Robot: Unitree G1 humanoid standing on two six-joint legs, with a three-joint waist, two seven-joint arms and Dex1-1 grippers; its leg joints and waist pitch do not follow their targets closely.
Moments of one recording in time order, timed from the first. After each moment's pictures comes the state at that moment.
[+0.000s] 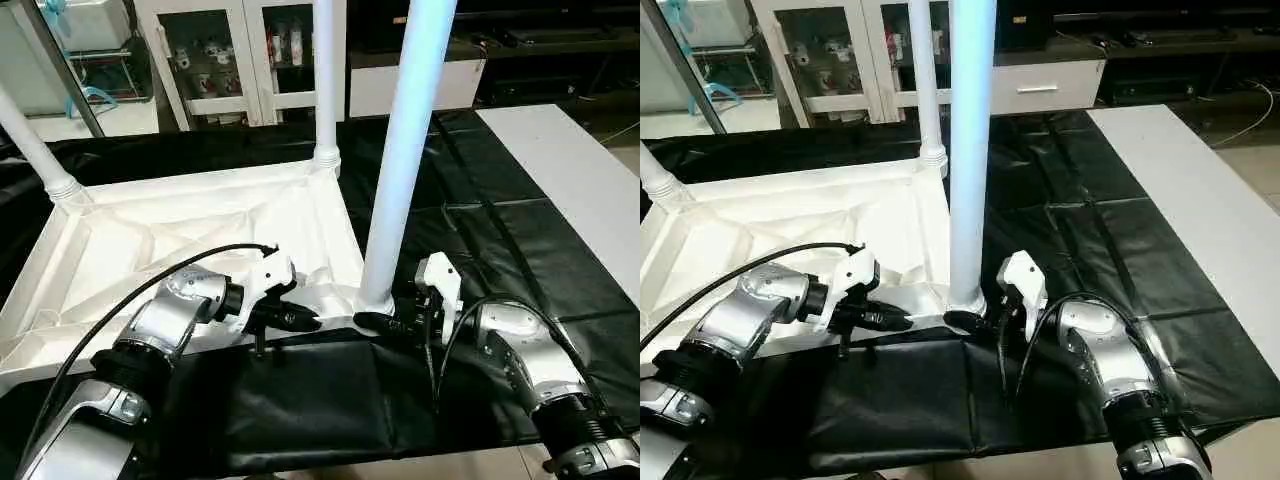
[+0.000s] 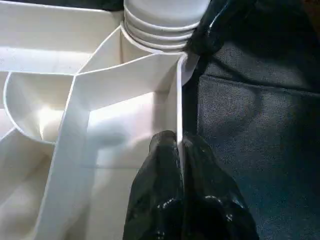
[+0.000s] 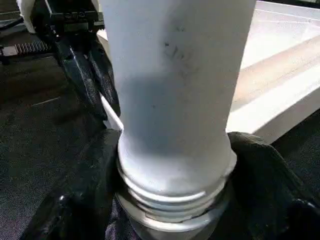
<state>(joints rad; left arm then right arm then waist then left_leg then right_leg) -0.58 0.38 -0.30 0.60 -0.05 0.12 -1.29 -0.38 -0.35 0.16 0.50 0.21 -0.01 1.07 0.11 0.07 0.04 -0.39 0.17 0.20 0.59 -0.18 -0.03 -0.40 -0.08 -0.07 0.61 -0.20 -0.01</state>
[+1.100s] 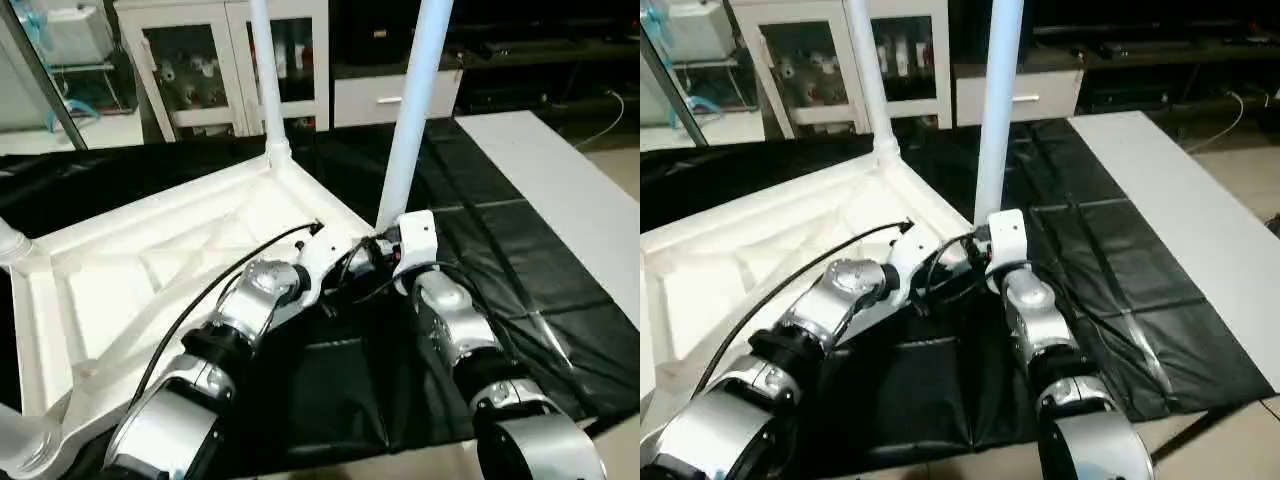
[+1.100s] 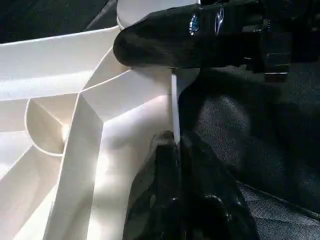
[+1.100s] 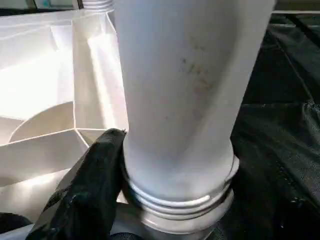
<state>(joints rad) -0.73 0.07 -0.27 0.83 0.12 0.16 -0.65 -0.66 -0.04 0.00 0.94 0.07 -0.09 0.17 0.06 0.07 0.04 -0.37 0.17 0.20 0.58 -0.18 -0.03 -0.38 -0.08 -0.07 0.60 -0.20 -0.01</state>
